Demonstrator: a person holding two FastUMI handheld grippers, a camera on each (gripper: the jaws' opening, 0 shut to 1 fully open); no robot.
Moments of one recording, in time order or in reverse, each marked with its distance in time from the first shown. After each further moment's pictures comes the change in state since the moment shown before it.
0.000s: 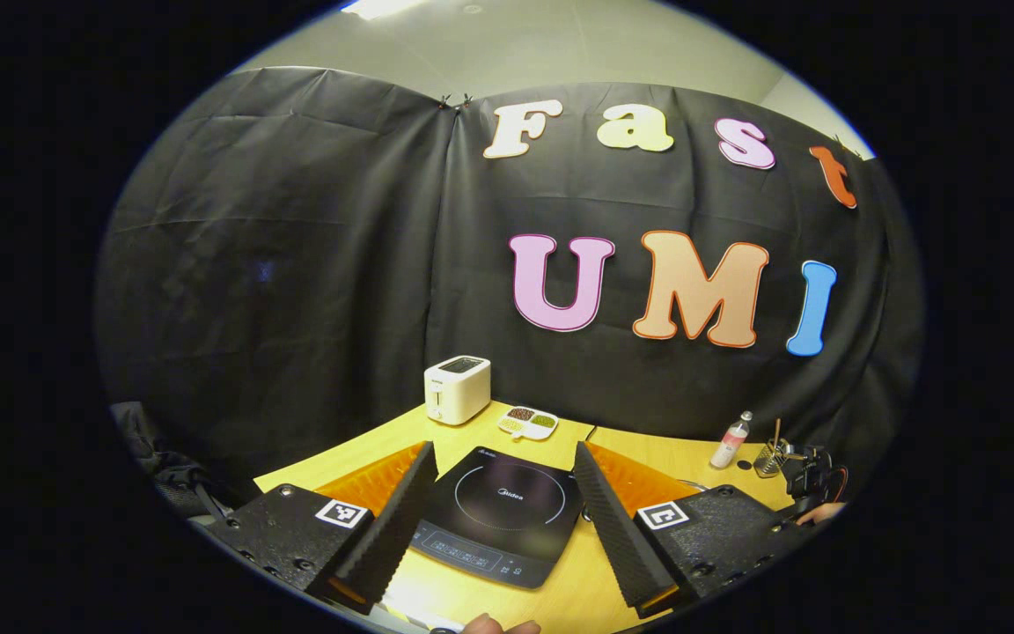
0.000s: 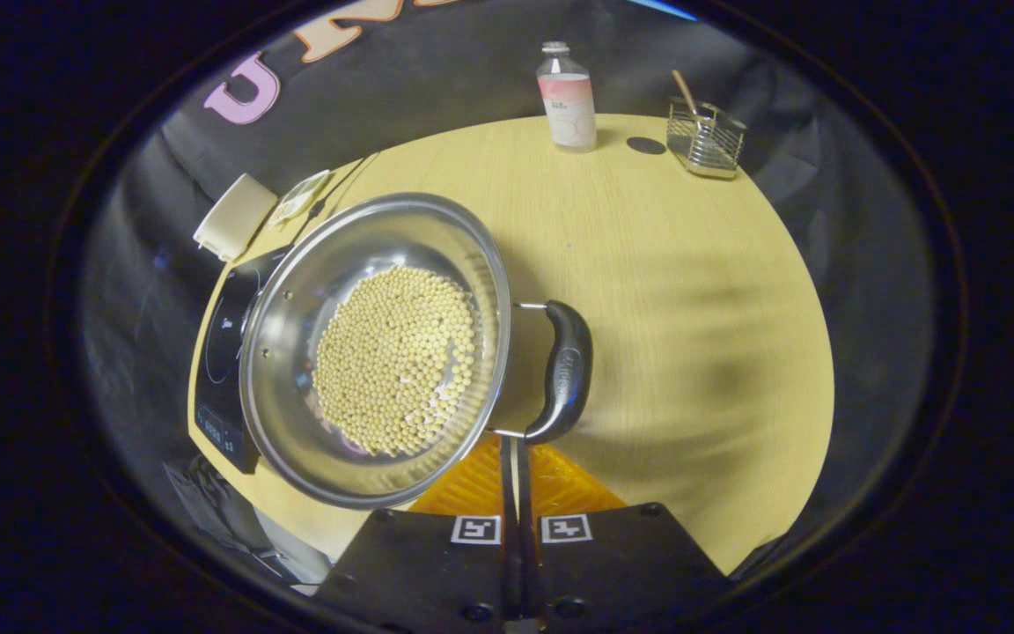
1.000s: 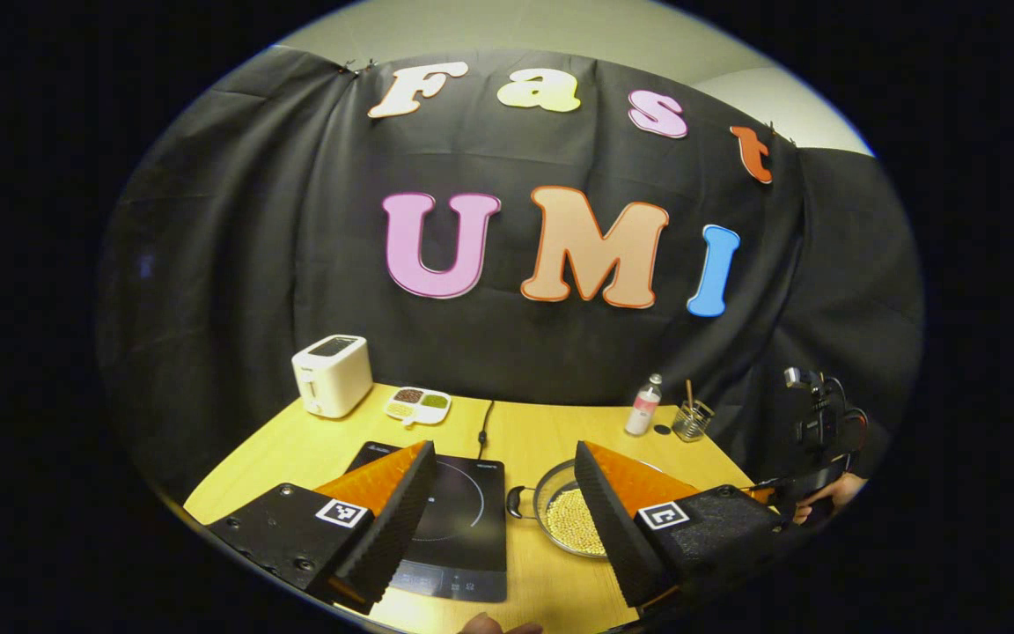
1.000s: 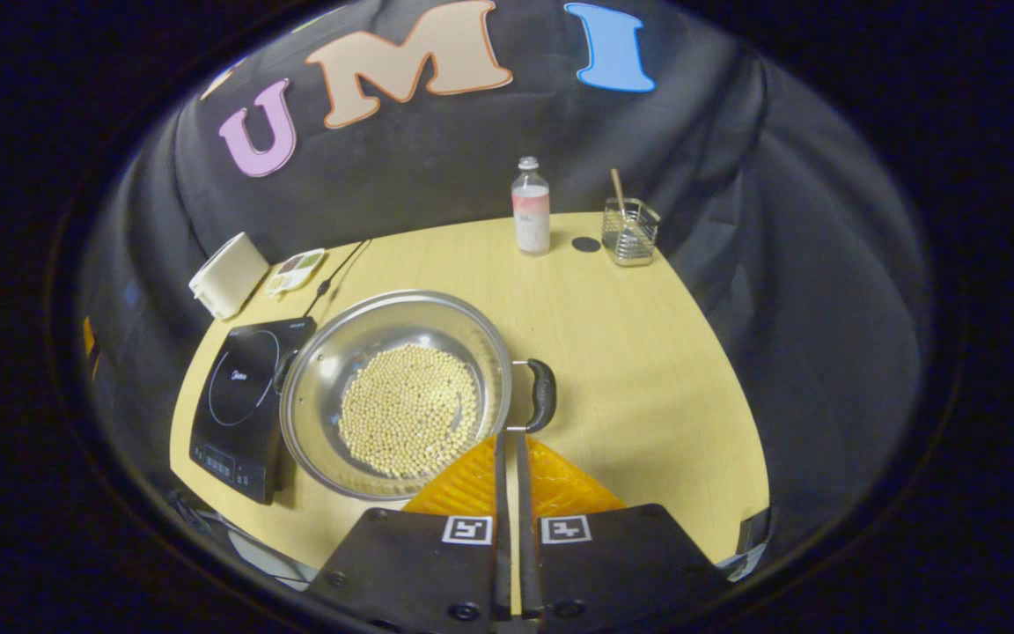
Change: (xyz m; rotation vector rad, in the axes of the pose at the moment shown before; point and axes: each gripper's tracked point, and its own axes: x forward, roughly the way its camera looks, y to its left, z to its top) left arm 0.070 -0.080 -0.052 0.053 0.146 -0.470; right arm -0.110 0.011 0.017 0.071 -0.355 -0.206
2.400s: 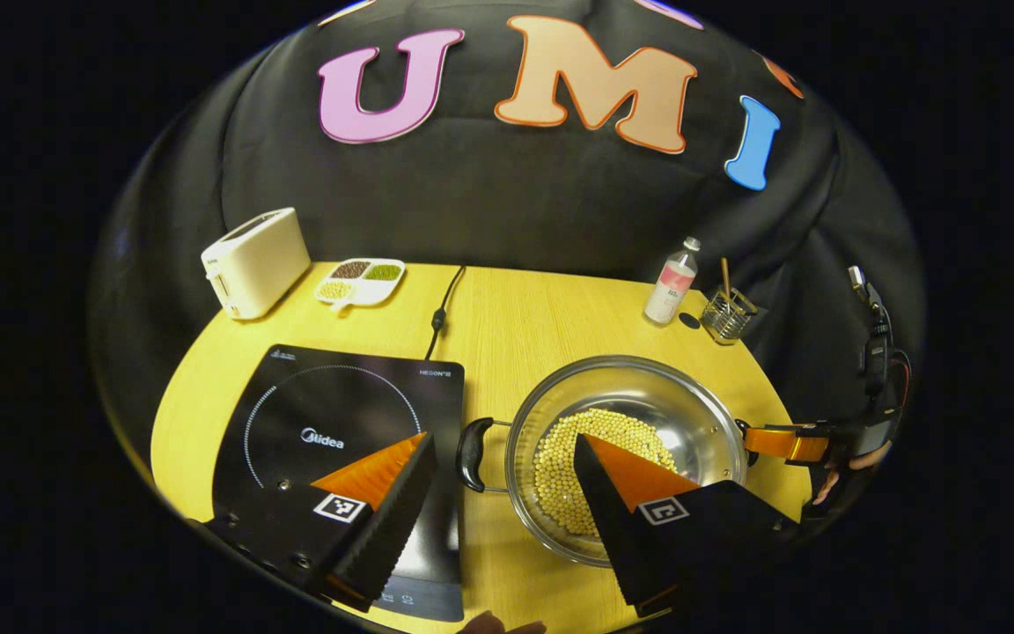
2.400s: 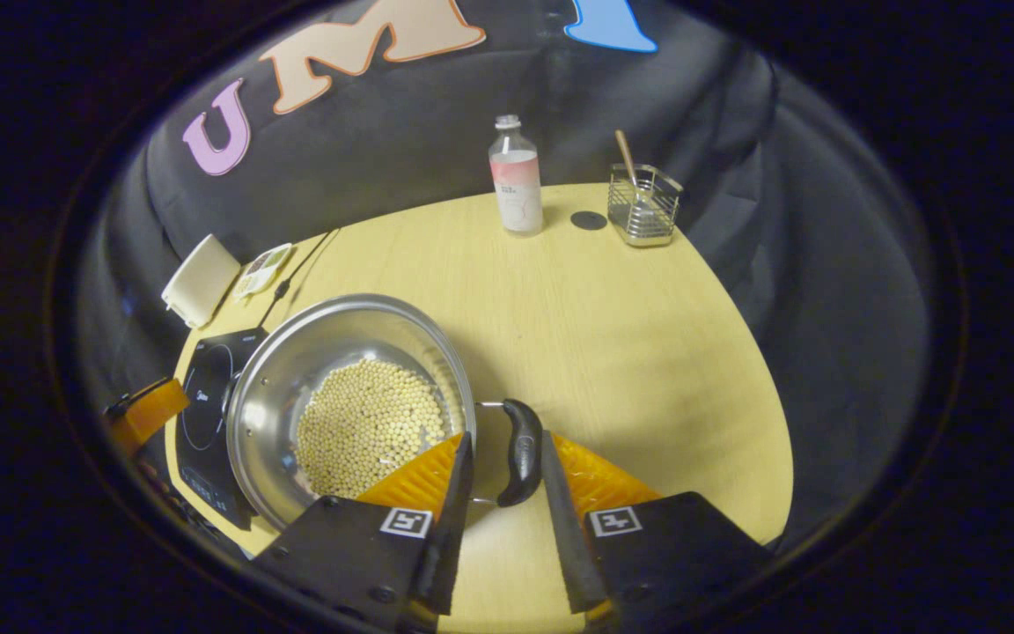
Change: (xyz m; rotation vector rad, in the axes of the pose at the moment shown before) left arm 0.144 -0.021 -0.151 -0.021 0.463 0.004; right arm 0.104 -0.007 0.011 0.024 0.113 0.045
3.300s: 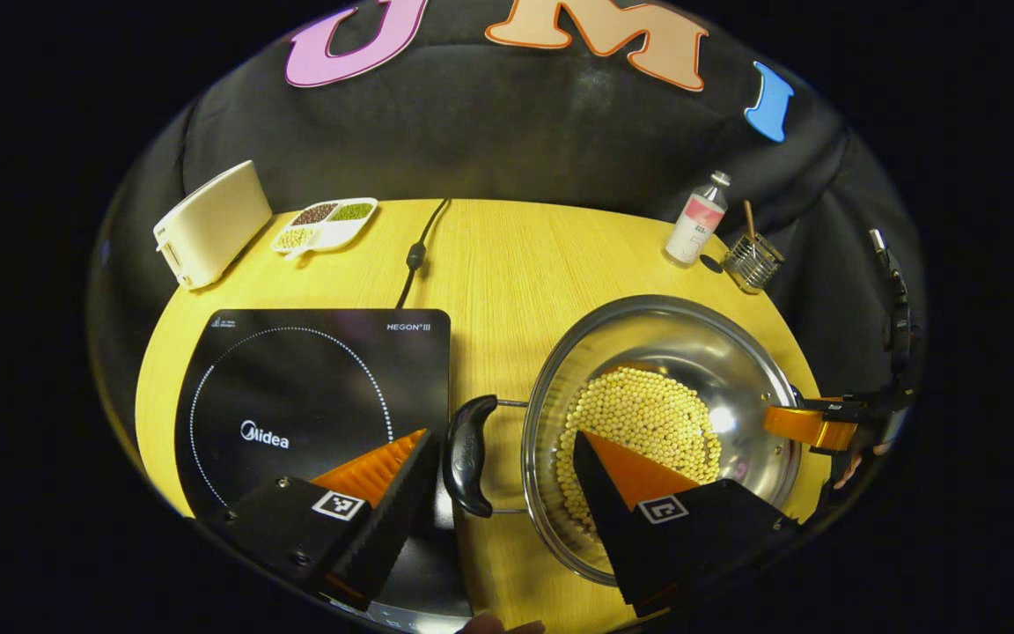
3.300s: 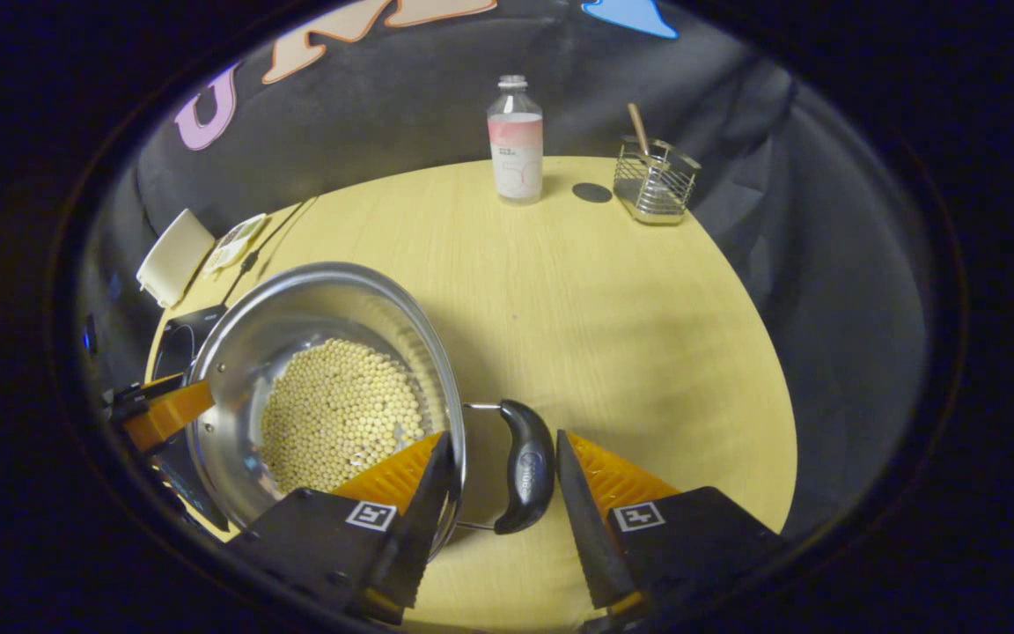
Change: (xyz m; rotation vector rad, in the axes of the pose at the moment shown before) left arm 0.059 0.014 -0.041 0.039 0.188 -0.010; right arm 0.043 -0.002 -0.014 -0.044 0.090 -0.052
